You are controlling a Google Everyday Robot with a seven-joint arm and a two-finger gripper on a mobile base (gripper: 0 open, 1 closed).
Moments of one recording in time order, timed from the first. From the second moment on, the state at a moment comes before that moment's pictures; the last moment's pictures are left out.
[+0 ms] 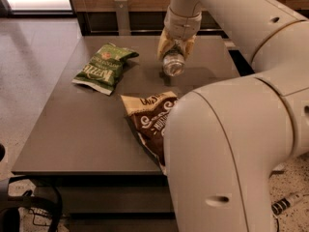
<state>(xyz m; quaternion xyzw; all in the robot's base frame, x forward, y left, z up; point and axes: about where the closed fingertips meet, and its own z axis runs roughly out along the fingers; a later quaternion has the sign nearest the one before) 0.709 -0.079 0.872 -0.04 0.99 0.05 0.08</state>
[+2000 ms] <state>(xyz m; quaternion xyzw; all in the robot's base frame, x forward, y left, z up) 0.685 -0.176 1.010 -0.23 0.87 0.12 0.41</state>
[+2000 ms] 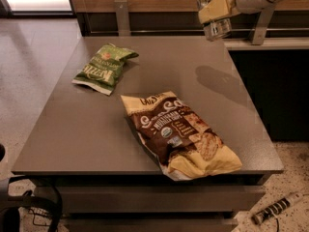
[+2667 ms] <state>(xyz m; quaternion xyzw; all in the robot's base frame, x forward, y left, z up) 0.688 -0.170 1.004 -0.24 0.86 0.13 0.42</state>
